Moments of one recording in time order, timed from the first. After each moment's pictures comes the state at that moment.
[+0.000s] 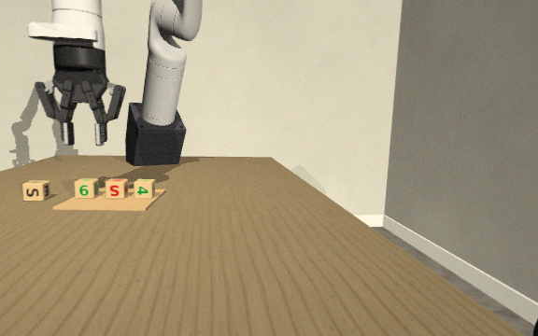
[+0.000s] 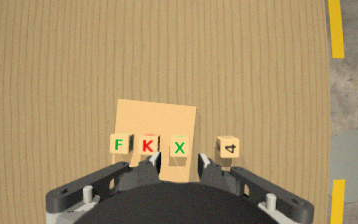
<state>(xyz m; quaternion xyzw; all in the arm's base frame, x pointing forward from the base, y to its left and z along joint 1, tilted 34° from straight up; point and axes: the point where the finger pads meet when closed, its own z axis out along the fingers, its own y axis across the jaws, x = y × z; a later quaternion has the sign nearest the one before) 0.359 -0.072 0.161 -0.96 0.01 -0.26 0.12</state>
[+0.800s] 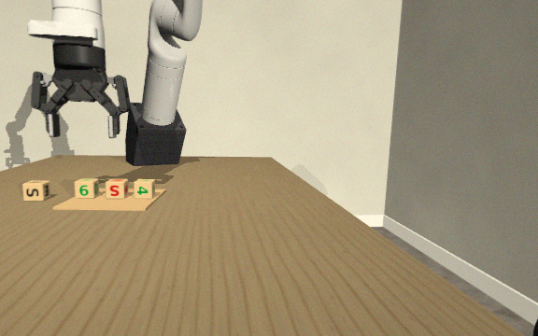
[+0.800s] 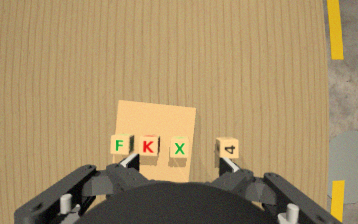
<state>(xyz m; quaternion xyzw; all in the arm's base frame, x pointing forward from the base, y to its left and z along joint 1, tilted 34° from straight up) 0.359 -0.072 0.163 -0.96 0.01 -0.26 0.12</state>
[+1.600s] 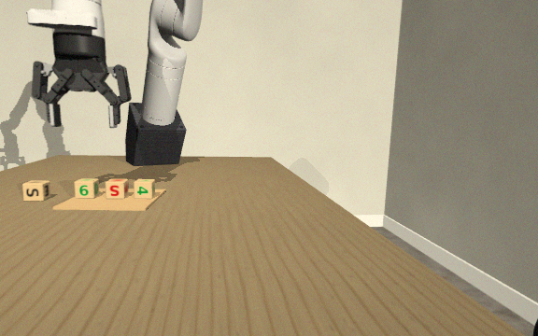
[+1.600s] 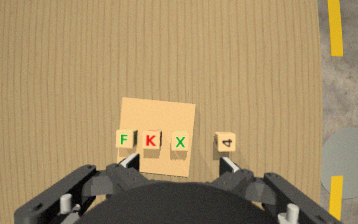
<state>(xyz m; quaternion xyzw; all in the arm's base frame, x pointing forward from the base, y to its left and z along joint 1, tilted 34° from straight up) 0.346 -0.075 0.175 -0.96 0.01 -0.25 0.12</state>
